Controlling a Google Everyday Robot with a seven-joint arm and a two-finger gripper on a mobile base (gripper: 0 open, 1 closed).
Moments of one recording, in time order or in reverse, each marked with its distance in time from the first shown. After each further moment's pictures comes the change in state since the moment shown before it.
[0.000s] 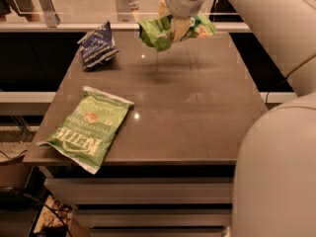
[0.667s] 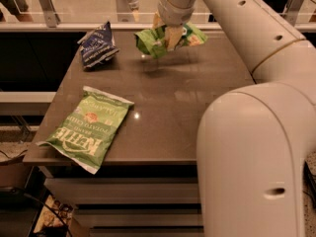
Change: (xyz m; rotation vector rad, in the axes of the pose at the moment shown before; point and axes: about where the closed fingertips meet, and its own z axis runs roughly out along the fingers) arm 0.002 -0.004 0.053 -0.088 -0.063 -0.010
